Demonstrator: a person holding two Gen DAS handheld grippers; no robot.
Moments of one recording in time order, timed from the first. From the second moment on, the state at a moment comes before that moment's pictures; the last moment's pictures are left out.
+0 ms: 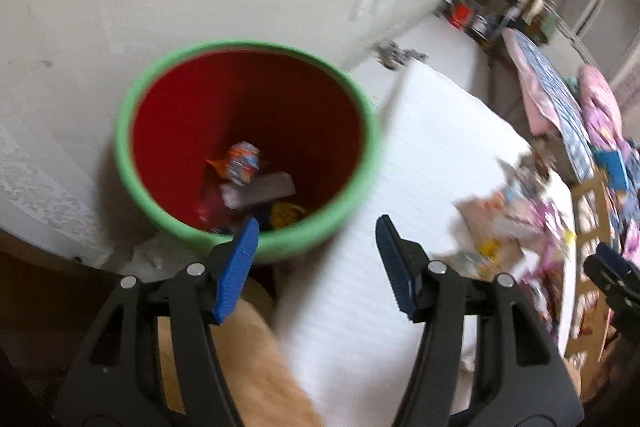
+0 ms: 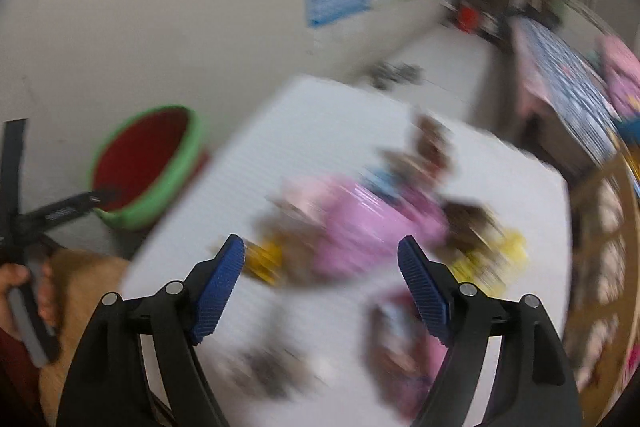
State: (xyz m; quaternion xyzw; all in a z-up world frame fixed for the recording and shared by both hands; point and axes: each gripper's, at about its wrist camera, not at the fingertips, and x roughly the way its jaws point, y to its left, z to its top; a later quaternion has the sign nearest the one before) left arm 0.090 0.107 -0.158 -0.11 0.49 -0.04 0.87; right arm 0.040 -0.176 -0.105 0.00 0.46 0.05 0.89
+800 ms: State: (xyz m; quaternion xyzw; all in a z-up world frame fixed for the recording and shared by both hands) left arm 0.025 -0.033 -0.170 -0.02 0.52 -0.18 0.83; right arm -0.028 -0.278 -0.210 0.14 0.57 -0.01 0.81
